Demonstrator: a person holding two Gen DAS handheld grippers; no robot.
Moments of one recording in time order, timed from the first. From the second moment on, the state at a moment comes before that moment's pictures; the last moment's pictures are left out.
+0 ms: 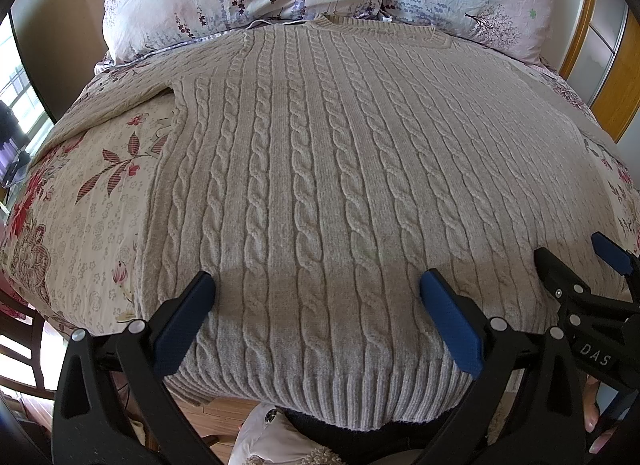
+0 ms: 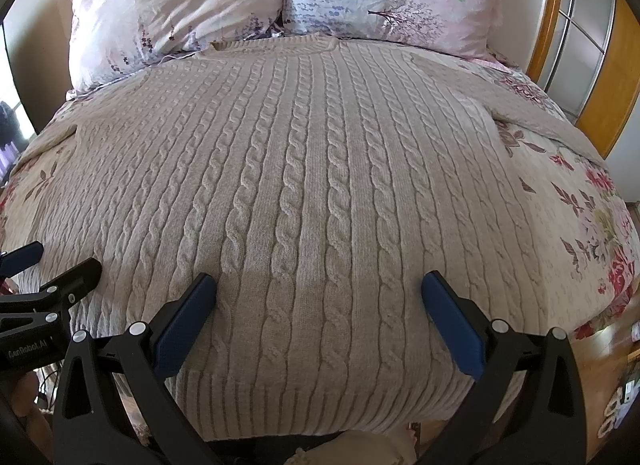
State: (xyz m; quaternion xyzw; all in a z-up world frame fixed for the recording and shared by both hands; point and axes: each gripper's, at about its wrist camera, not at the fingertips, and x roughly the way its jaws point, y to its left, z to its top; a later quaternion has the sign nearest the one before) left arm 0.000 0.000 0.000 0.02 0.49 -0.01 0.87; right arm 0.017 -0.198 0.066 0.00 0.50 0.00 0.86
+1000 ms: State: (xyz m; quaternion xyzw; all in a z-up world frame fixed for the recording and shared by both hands) left arm 0.034 0.008 0.007 0.01 0.46 -0.05 0.89; right arm 0.071 -0.306 0.084 0.14 0.45 -0.02 0.88
